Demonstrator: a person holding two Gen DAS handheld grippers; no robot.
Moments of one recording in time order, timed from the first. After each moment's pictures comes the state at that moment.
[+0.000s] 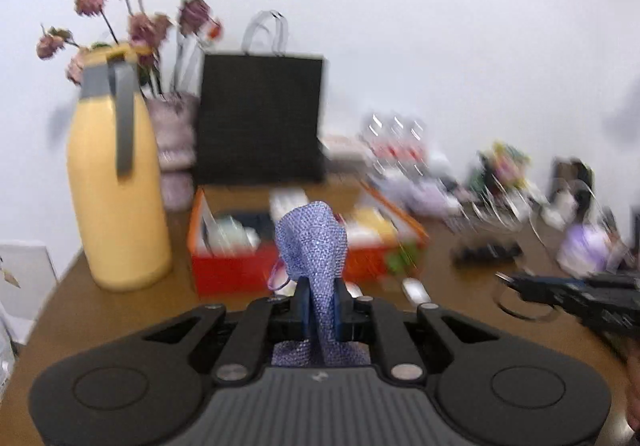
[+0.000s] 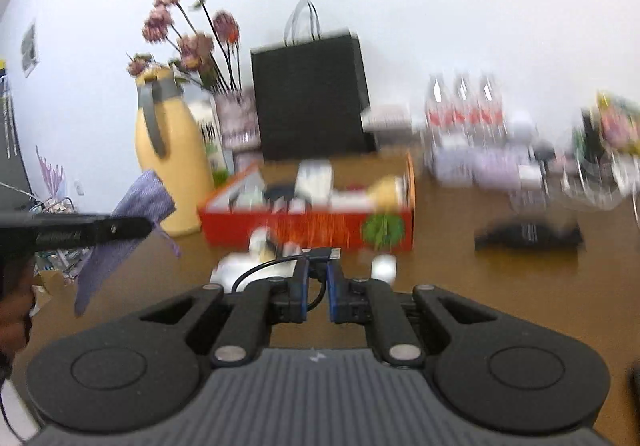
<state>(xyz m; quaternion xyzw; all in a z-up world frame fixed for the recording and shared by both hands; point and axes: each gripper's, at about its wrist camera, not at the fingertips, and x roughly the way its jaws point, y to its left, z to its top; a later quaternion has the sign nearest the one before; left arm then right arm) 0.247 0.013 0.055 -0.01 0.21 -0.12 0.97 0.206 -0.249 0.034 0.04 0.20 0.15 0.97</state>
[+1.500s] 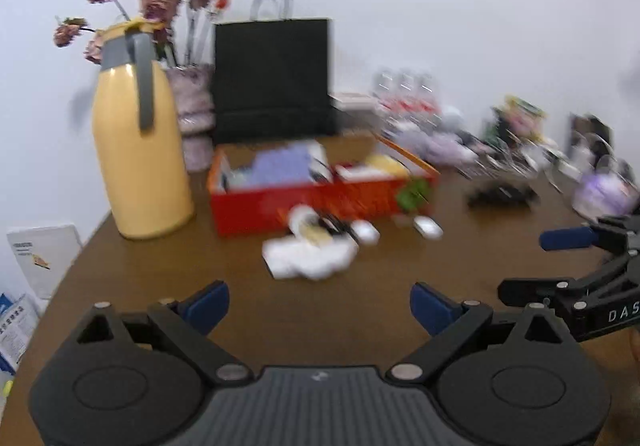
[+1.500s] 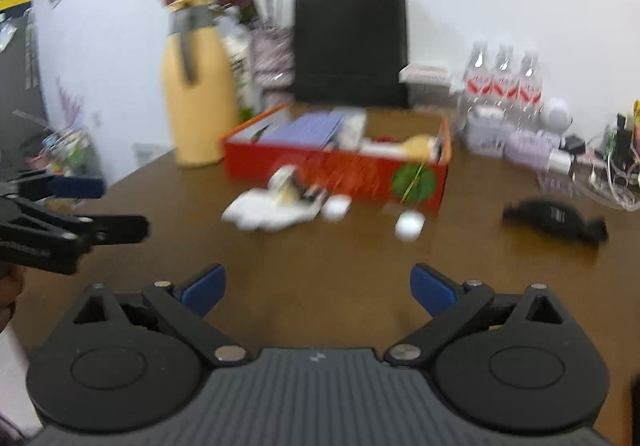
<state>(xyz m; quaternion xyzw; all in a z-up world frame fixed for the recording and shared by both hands) 0.166 -0.008 0.010 0.04 0.27 -0.11 0.96 0.176 -0.226 0.000 -0.02 0.28 0.19 0.94</state>
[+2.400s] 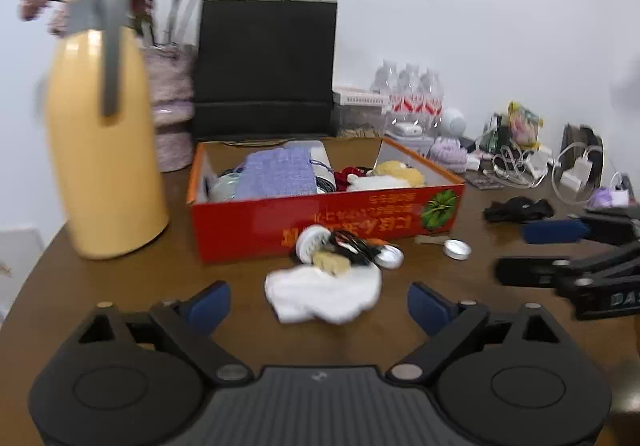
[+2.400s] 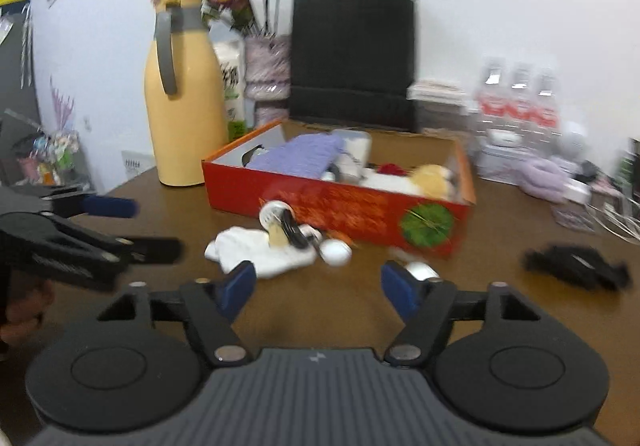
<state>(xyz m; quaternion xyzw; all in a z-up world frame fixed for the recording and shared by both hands) 0.295 0.020 -0.015 0.02 0.27 -0.14 0.95 0.277 -0.191 -0.003 -0.04 0.26 0.18 0.95</state>
